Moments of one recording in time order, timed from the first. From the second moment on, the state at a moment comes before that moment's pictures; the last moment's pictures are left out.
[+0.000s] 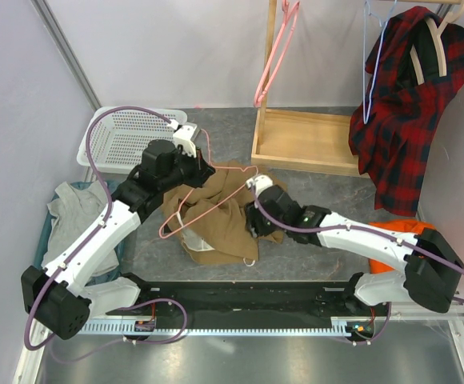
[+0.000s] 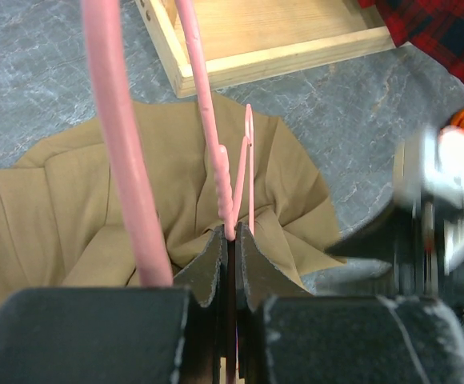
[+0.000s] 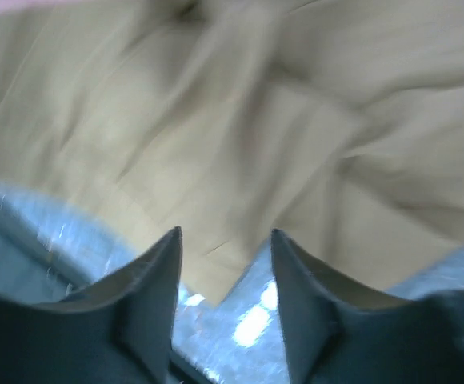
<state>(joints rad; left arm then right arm) -0.51 1.14 1.03 -0.28 0.18 -0.25 0.89 1.32 0.84 -0.26 0.10 0.40</state>
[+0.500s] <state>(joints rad) -0.51 1.25 1.26 -0.34 0.03 -0.26 1.14 1.37 0.69 -0.22 0.21 0.46</state>
